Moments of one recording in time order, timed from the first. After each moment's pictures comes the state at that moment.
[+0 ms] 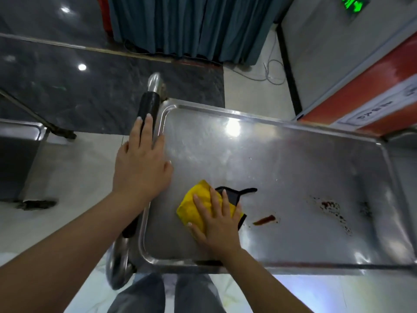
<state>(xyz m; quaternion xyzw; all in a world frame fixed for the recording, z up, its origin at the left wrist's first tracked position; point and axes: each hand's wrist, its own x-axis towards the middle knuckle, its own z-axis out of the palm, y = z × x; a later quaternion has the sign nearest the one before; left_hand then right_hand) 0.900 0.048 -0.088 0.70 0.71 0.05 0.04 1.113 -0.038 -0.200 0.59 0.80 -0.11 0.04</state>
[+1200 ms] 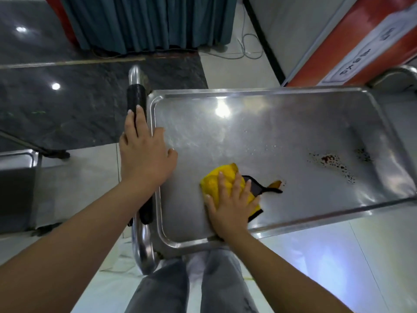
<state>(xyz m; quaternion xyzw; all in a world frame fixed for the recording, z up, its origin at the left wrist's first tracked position) 0.901 0.055 -0.087 0.71 0.69 0.05 0.07 1.078 -0.058 -0.199 0.80 0.59 -0.12 0.00</state>
